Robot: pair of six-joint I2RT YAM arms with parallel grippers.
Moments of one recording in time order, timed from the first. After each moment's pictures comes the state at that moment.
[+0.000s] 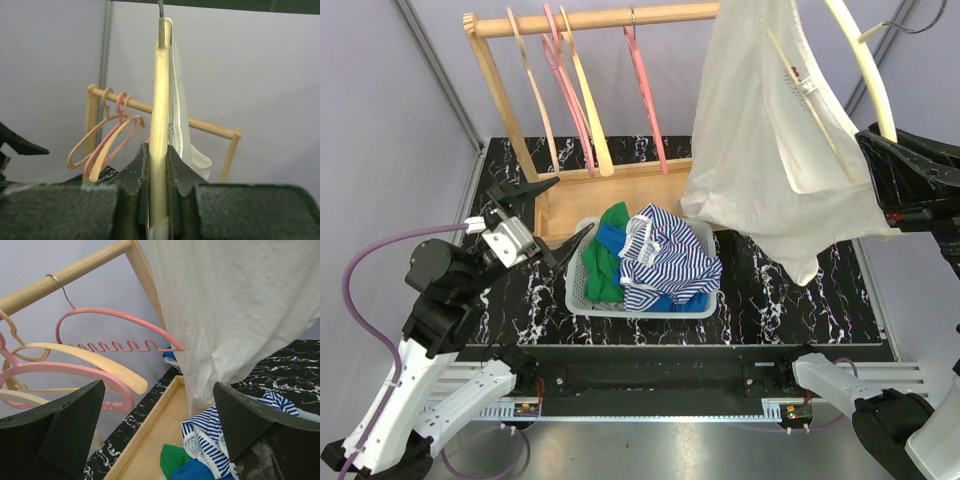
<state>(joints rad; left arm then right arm) -0.54 0.63 1.04 -0.11 0.42 0.33 0.29 0.99 2.19 -0.64 -0.28 -0.02</state>
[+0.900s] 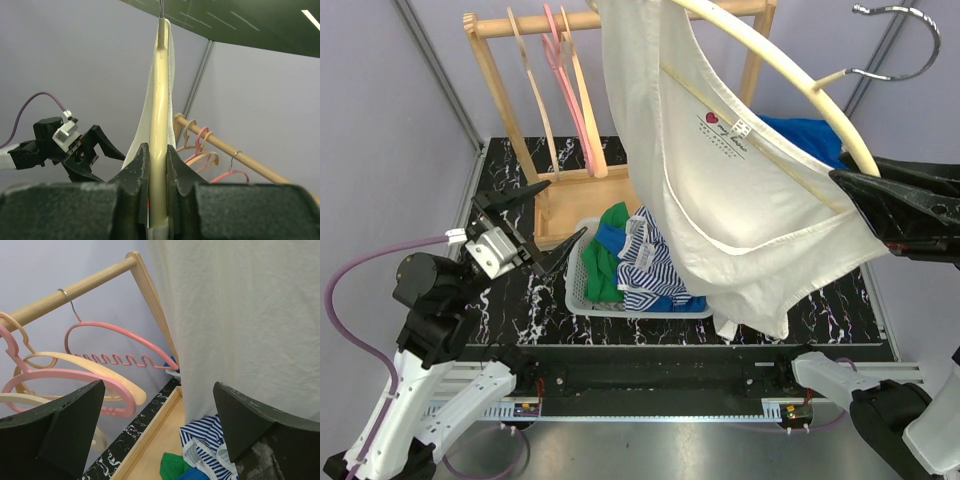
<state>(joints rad) -0.51 0.58 1.02 -0.07 0.46 0.29 0.29 1.06 2.29 -0.47 -0.73 0.20</state>
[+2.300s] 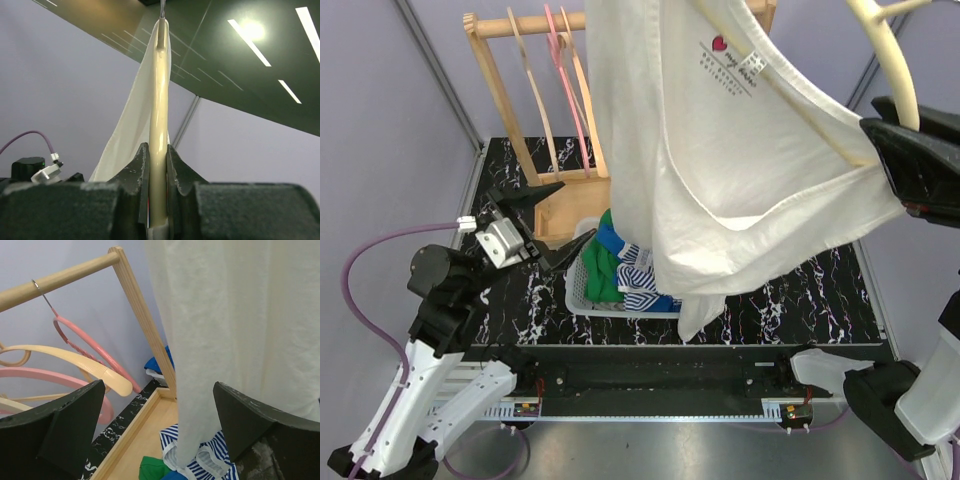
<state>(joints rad) -0.48 0.60 0.98 -0.01 0.53 0.18 0.29 1.22 2.43 -0.15 -0.71 0.26</state>
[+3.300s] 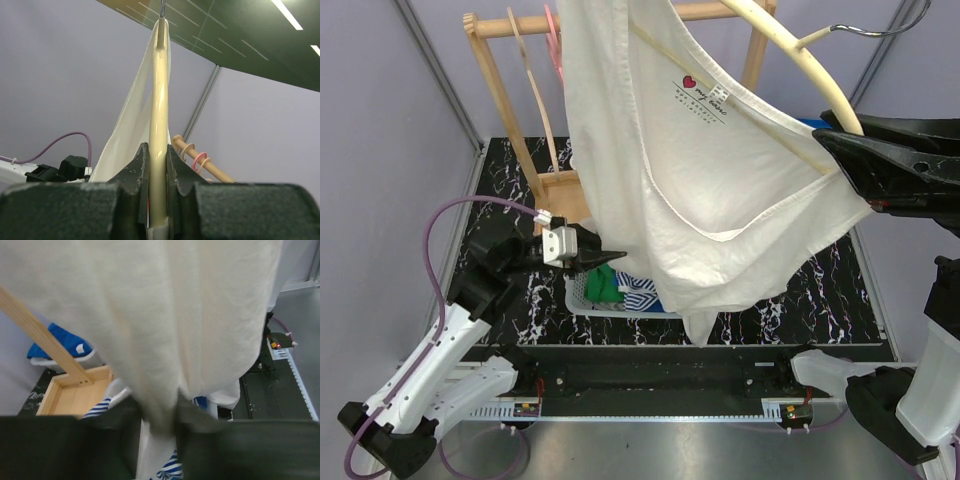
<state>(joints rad) -0.54 0.78 0.89 -0.06 0.95 0.23 0.29 1.16 2.26 -0.18 -0.80 0.26</state>
